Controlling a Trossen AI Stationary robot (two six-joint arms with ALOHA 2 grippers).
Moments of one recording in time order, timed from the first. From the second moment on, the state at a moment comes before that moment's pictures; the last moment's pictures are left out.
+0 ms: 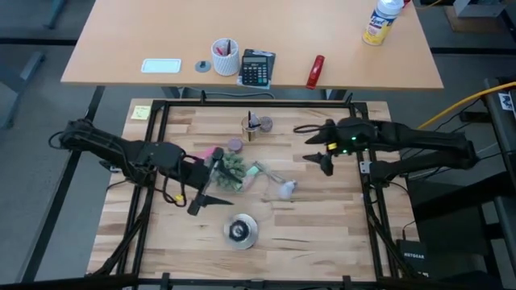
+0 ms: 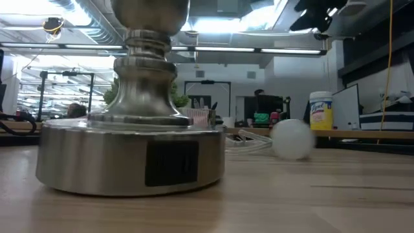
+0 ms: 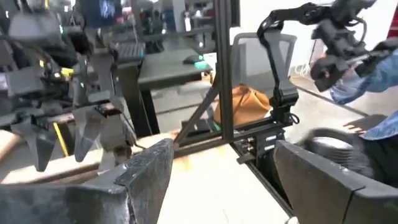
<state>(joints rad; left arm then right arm) -0.32 1.19 1.11 0.00 -0.02 0.10 -0.07 0.95 1.00 -0.65 0.01 0.20</state>
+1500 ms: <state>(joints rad) -0.33 0.43 0.27 0.19 -0.04 0.14 -0.07 0.23 0.19 0.09 -0.23 0.32</state>
